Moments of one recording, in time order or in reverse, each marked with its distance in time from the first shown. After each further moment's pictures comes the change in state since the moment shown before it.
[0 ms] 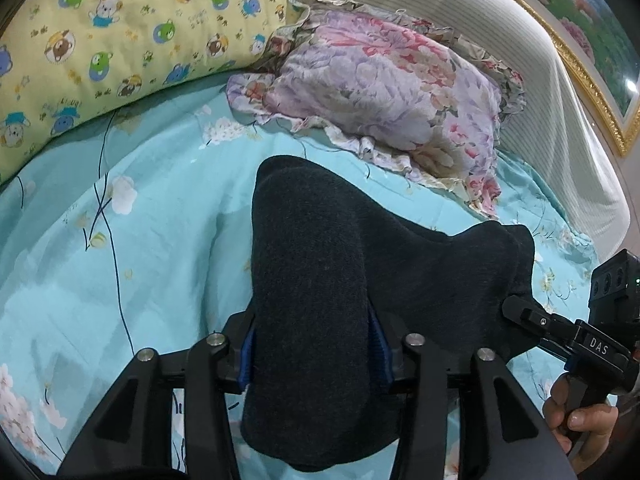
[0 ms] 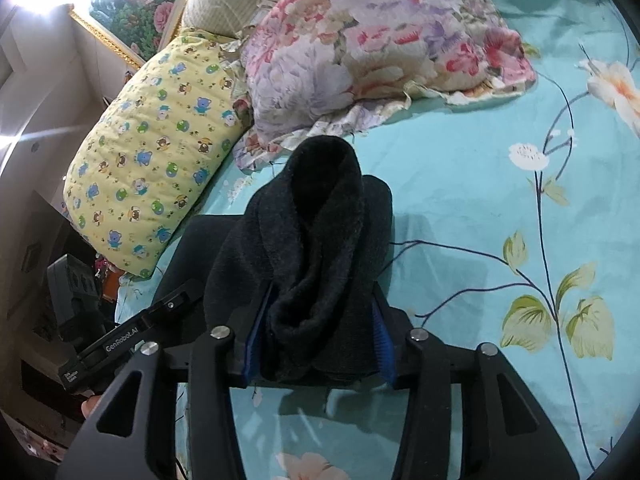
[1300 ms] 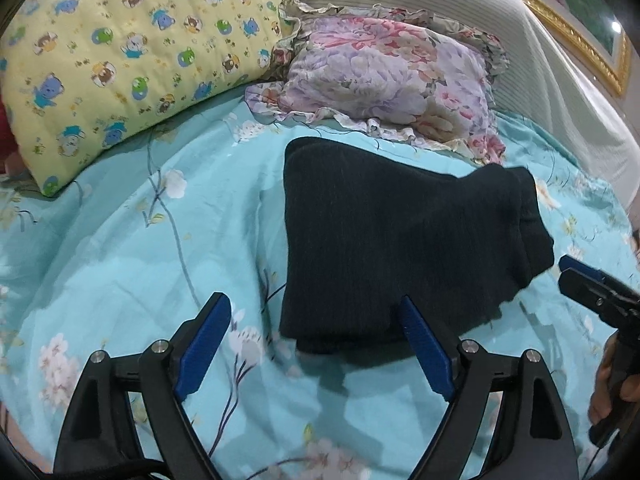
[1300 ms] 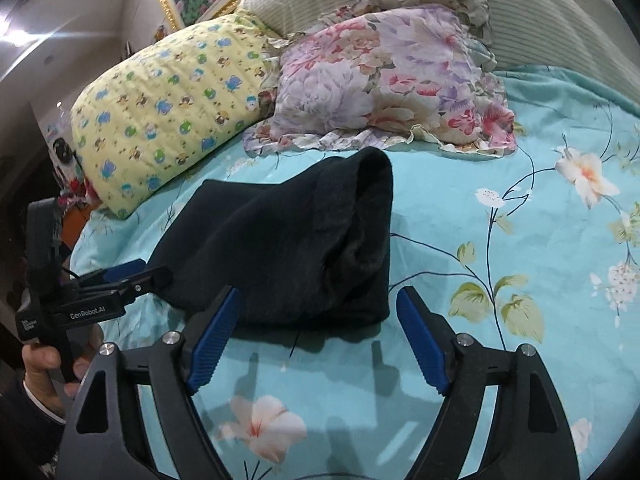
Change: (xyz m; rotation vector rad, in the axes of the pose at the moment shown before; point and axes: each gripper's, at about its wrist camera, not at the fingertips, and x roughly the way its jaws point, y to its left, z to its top) left arm -0.045 -0.002 -0.057 0.168 -0.050 0.150; right arm -0.043 0.040 -0.052 -0.325 -0.103 -0.172
